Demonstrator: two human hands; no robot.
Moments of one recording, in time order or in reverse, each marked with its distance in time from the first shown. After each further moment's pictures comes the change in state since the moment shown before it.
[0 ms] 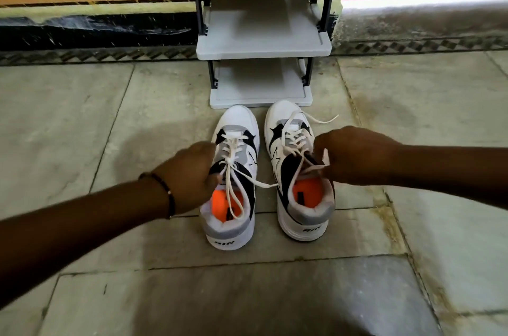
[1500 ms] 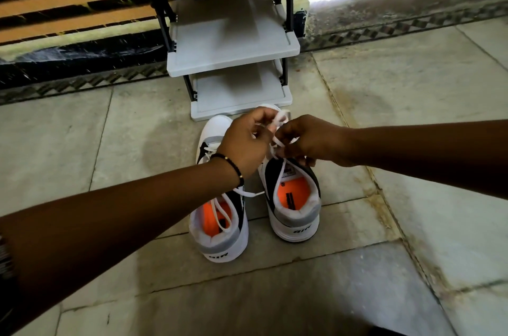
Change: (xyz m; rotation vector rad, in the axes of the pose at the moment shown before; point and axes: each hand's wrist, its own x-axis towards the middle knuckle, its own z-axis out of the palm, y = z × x) left_hand 0.075 0.091 0.007 -0.812 0.356 0.255; right_hand 0.038 0.016 0.014 0.911 0.026 -0.058
